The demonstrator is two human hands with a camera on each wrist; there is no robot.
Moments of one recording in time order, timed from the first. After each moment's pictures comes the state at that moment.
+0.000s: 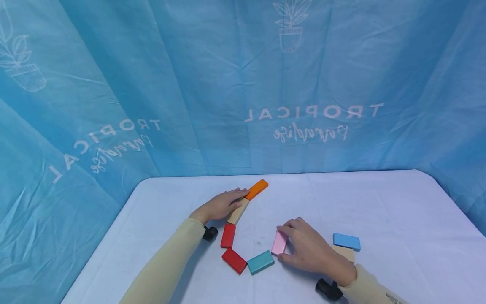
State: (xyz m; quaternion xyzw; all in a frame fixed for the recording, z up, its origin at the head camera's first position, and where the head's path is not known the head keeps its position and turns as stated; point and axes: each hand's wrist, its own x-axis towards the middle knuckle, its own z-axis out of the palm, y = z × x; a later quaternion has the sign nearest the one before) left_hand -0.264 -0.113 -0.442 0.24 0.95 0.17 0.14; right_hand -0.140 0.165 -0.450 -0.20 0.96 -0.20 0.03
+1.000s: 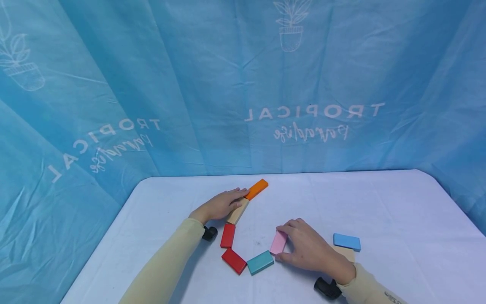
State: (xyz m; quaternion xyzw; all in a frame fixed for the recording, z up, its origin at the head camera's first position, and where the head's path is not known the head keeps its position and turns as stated) left_hand -0.265 -0.113 -0.443 0.24 0.95 0.17 0.14; right_hand -0.144 0.165 -0.450 -0.21 0.95 -0.23 0.06
